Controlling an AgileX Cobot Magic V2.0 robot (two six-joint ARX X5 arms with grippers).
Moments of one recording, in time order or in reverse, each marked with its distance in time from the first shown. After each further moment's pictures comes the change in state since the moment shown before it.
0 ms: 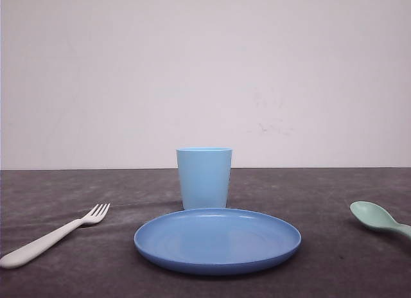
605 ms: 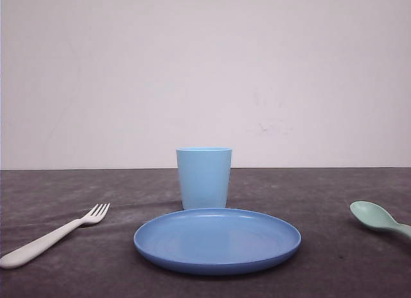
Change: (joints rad) left arm 0.000 0.000 0.000 0.003 0.003 -0.115; right arm 0.000 0.000 0.000 0.052 -0.096 0.273
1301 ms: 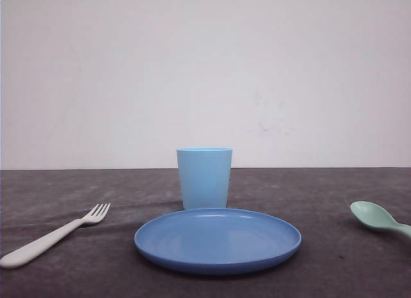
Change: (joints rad) left arm 0.000 0.472 0.592 -0.246 0.091 -0.114; right arm 0.001 0.464 0.592 -0.324 -0.002 -0.035
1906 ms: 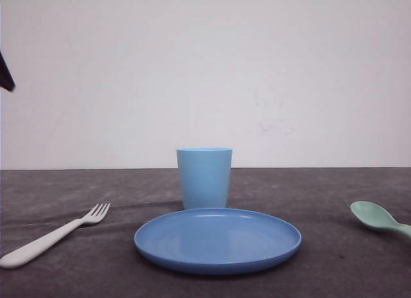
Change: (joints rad) left arm -0.127 0.407 0.099 -0.103 0.126 0.031; right arm 0.079 0.249 0.113 -0.089 -0.052 -0.112
